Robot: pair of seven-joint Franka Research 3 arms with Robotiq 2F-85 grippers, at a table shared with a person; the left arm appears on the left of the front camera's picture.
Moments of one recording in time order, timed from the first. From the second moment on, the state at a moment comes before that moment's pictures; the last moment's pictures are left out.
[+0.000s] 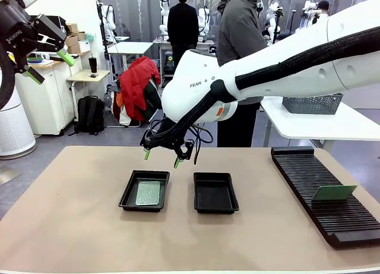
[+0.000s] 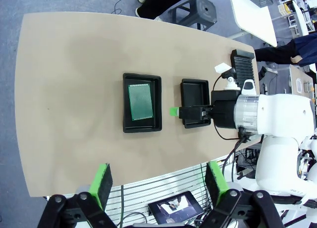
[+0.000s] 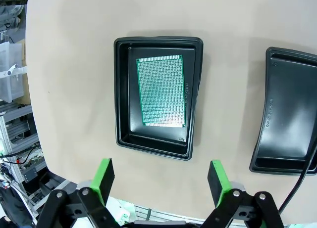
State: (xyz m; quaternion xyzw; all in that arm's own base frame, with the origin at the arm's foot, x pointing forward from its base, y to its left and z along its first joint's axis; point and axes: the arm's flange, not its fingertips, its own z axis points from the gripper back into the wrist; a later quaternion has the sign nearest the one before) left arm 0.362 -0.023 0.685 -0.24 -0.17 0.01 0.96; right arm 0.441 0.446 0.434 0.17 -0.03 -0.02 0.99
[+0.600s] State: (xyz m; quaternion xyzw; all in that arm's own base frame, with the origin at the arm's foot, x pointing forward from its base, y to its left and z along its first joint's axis) left arm 0.402 -0.077 0.583 -0.20 -0.14 -0.01 0.97; right arm 0.414 0.385 0.474 0.26 -0.06 -0.04 0.96
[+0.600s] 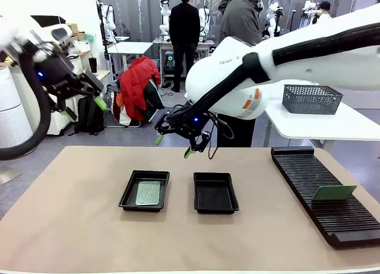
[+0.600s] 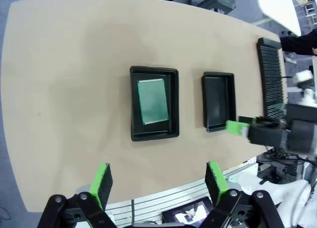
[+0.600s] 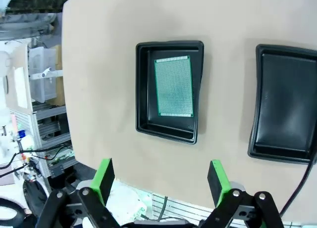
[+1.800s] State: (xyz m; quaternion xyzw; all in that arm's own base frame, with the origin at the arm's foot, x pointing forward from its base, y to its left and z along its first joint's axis) left arm 0.453 -0.155 0.406 -0.11 -0.06 -0.02 0.99; right arm 0.392 0.277 0.463 0.38 -0.02 -0.05 0.92
